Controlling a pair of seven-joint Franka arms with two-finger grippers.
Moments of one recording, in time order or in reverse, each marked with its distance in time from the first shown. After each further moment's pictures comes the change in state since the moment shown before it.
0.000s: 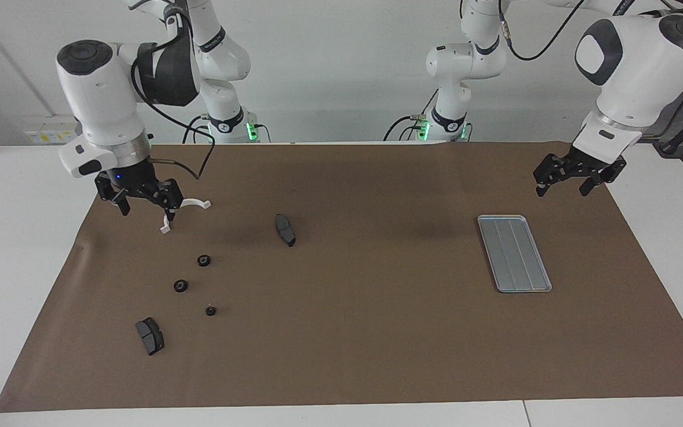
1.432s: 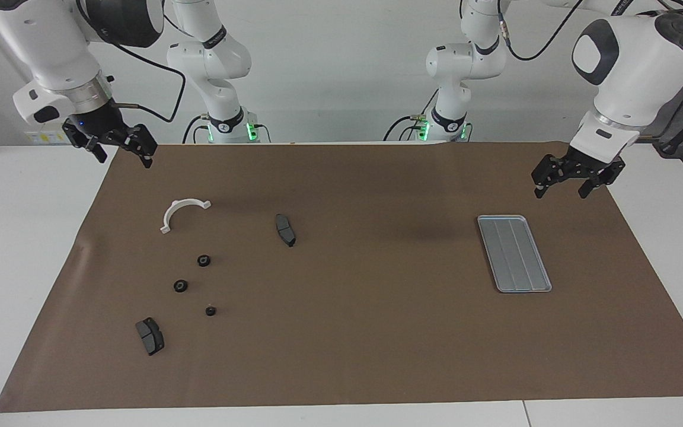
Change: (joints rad) left arm -0.002 0.000 -0.010 0.000 0.000 0.022 0.004; right arm 0.166 -0.052 -0.238 0.117 0.080 -0.321 -0.115
